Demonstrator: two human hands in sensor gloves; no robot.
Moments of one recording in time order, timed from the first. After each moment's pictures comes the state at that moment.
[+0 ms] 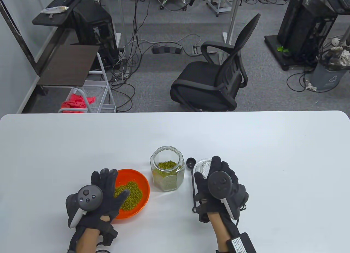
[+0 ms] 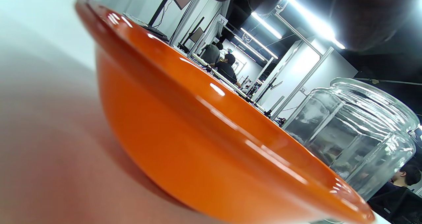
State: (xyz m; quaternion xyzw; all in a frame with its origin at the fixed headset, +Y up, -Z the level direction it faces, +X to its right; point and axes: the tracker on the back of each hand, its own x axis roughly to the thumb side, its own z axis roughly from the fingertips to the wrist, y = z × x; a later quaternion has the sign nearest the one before) left_hand -0.284 -0.728 -0.308 -0.01 -0.07 0.31 0.95; right_hand 0.100 -0.657 -0.303 -0.10 -0.17 0.94 0.27
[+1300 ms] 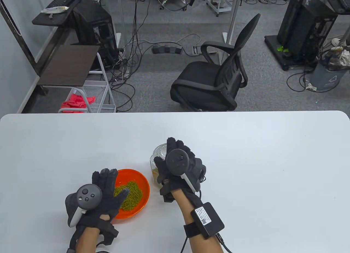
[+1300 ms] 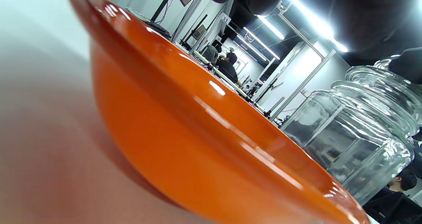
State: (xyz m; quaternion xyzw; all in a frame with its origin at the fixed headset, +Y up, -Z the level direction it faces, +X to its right) left_hand -0.285 -0.729 -0.309 -0.02 -0.07 0.33 0.94; right_hand -0.006 -0.643 -0.371 0.01 -0.14 0.94 0.30
